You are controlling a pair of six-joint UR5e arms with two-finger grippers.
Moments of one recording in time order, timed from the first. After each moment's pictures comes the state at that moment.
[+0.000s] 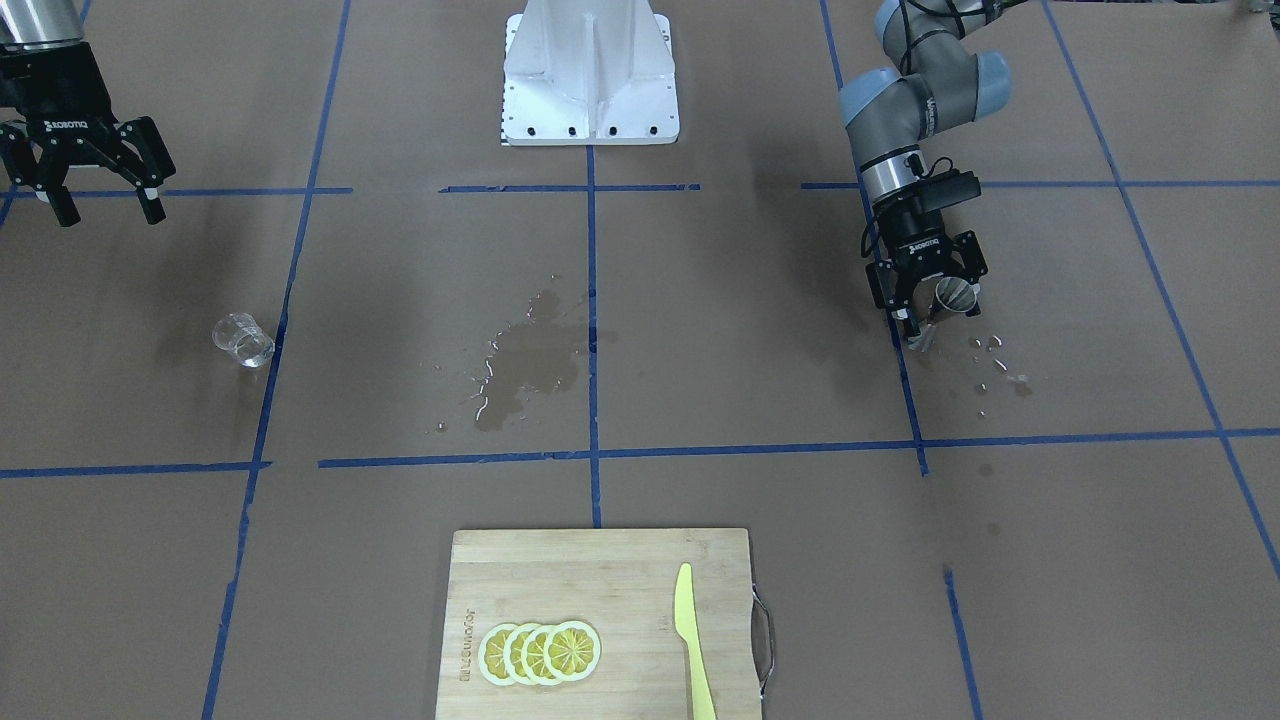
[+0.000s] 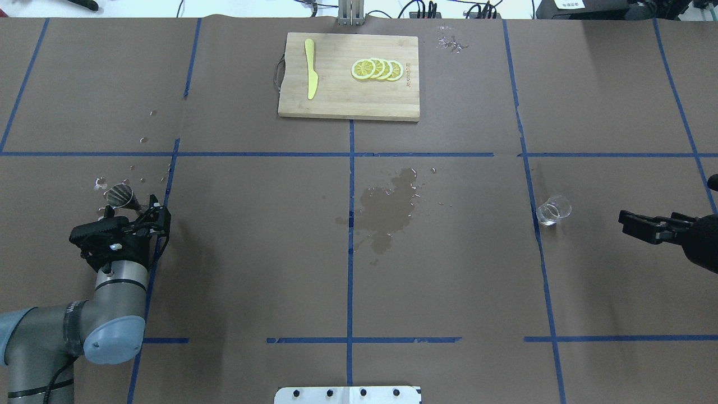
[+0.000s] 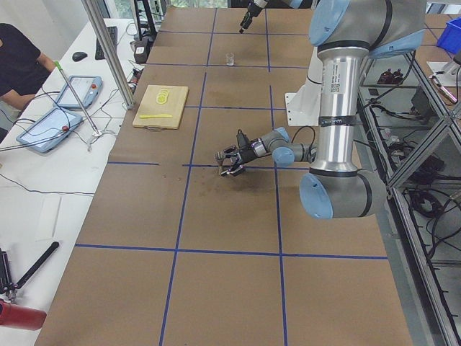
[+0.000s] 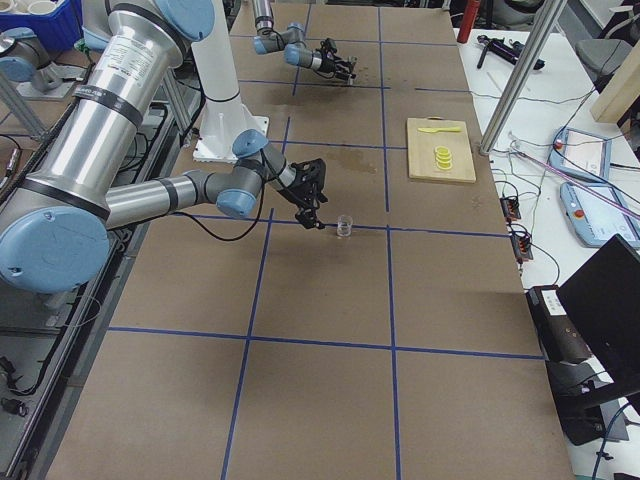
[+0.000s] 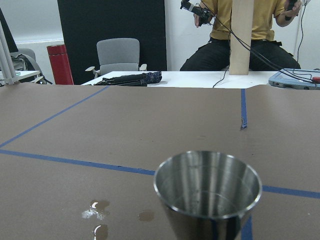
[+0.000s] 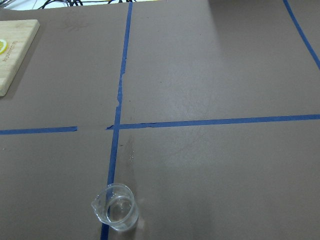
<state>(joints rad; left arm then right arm) -0.24 -1.60 -1.74 -1.91 -0.56 -1.78 0.53 -2.08 2.22 -0.77 1.37 1.24</state>
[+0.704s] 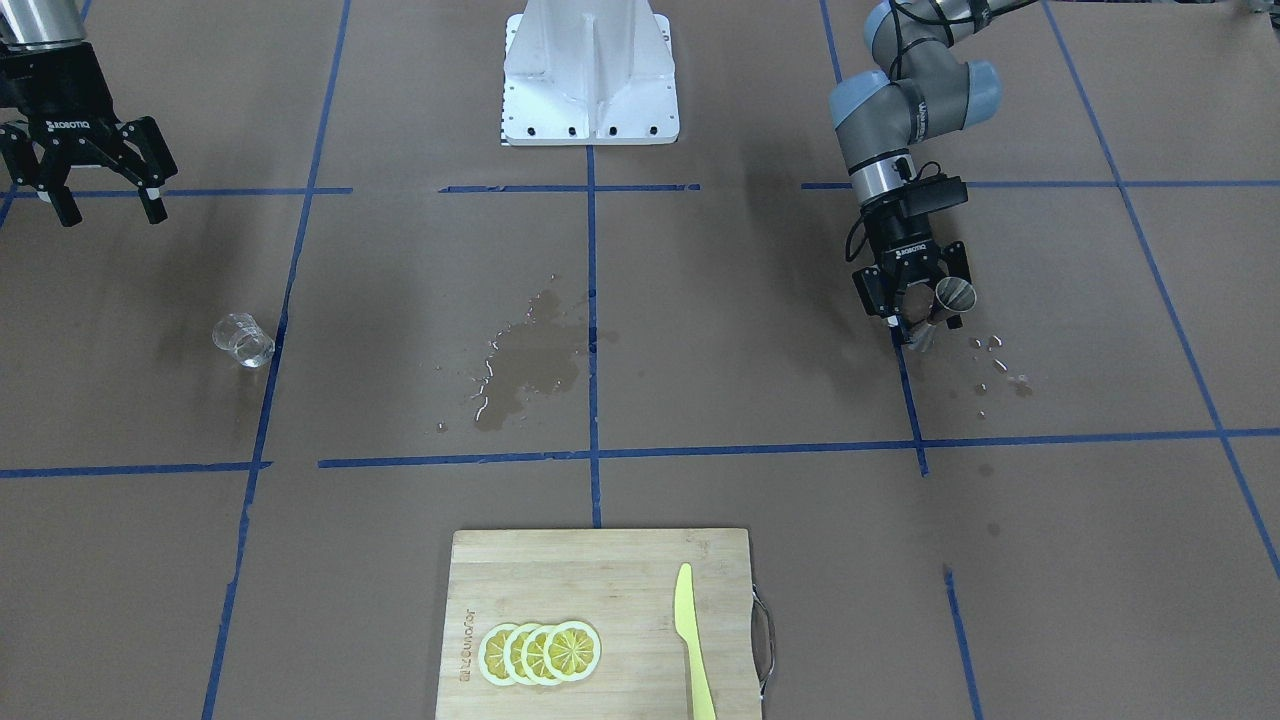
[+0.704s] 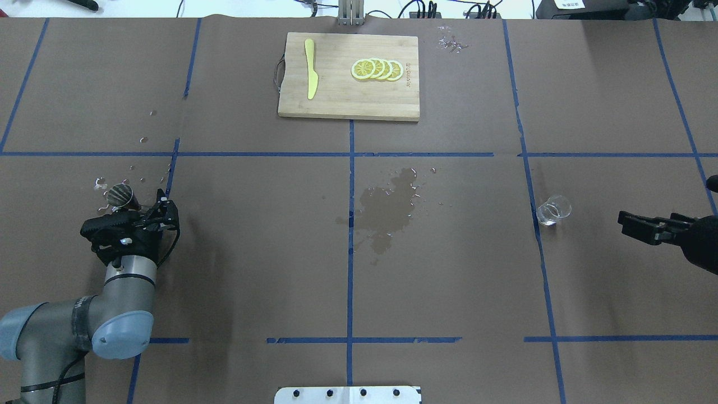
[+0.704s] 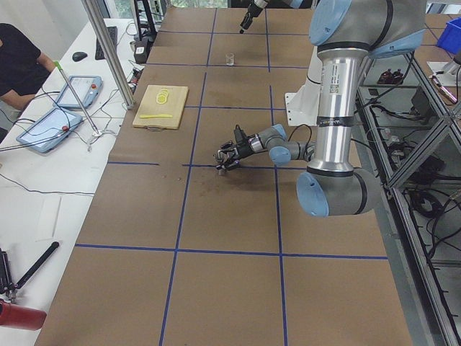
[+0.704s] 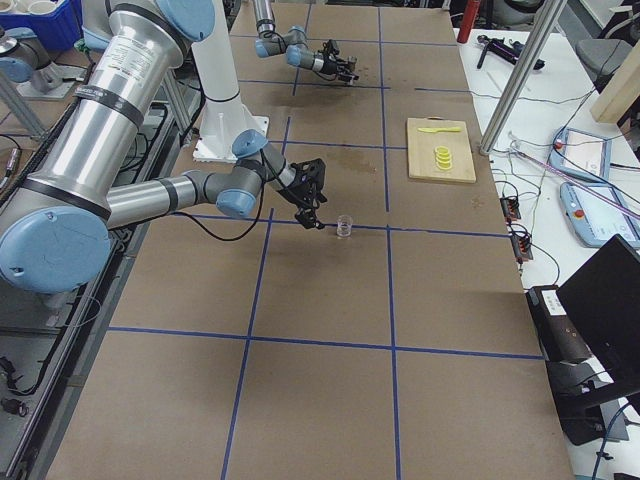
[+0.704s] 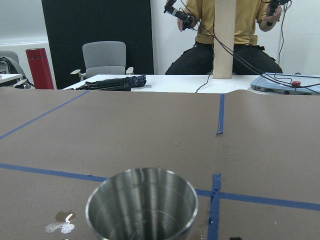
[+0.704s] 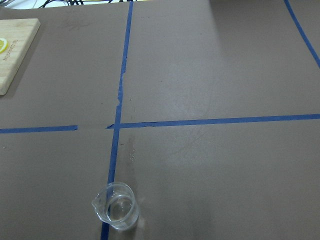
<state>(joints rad) -0.25 -1.62 -1.73 -1.94 -0.56 -1.73 0.53 -2.08 2.22 -0.77 1.37 1.24</state>
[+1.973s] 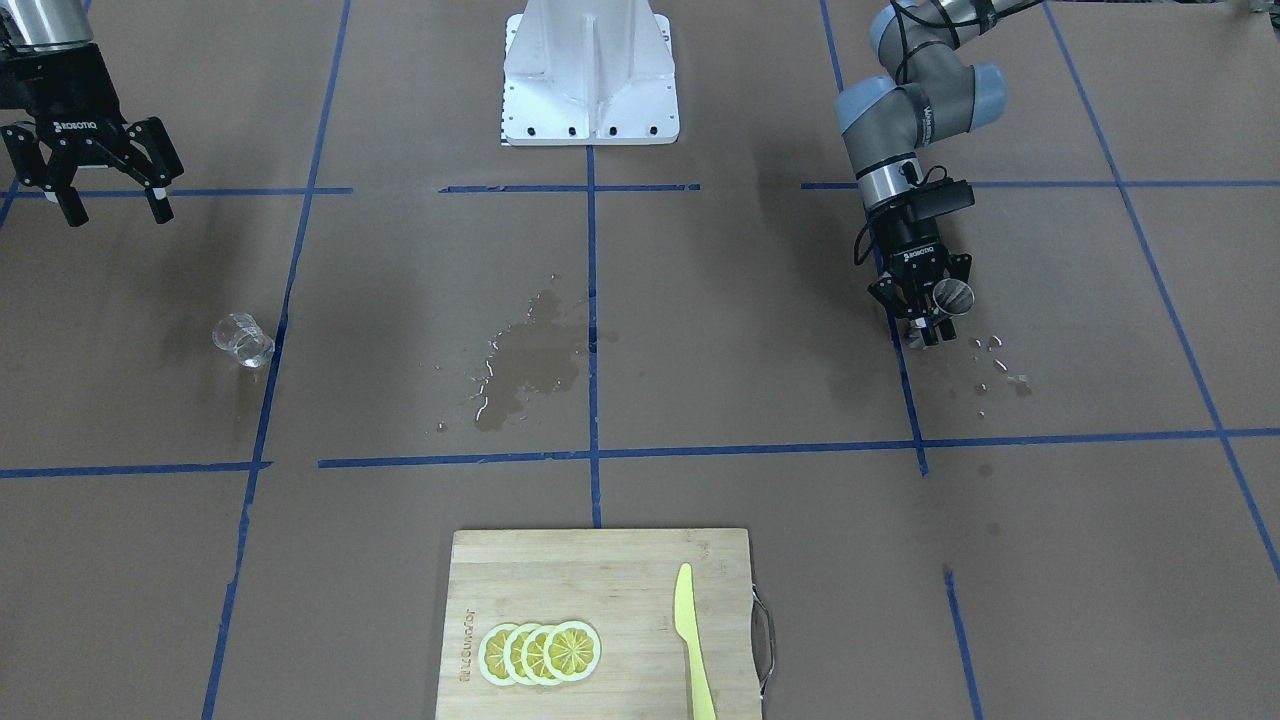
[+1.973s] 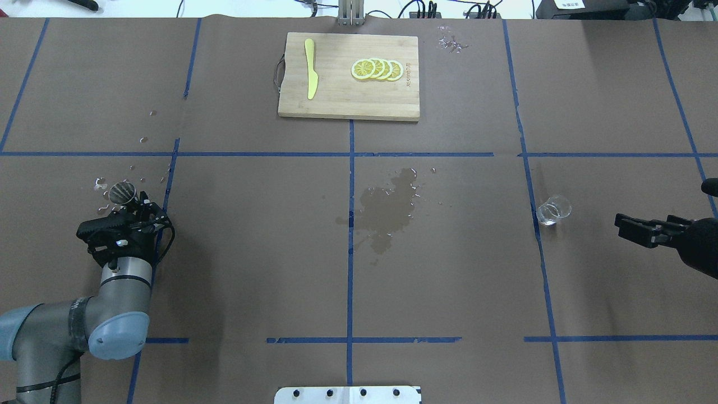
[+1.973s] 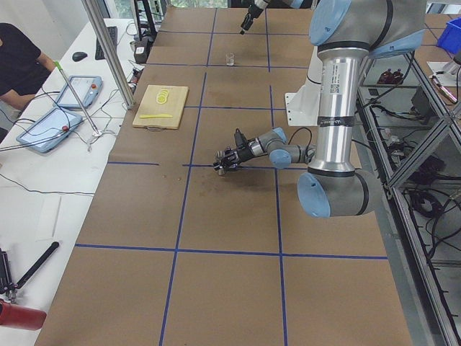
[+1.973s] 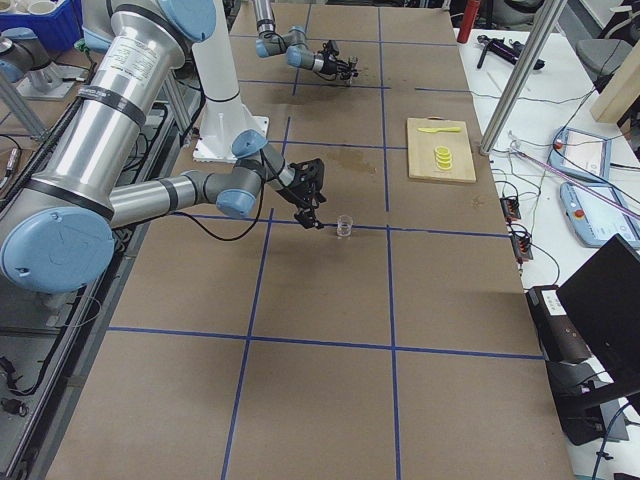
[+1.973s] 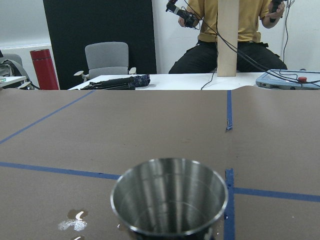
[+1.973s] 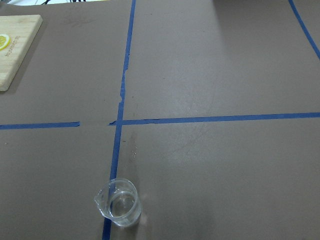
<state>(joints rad) -0.25 -1.61 -1.73 -1.94 -0.56 -1.73 0.51 -2.08 2.22 -0.77 1.35 1.25</state>
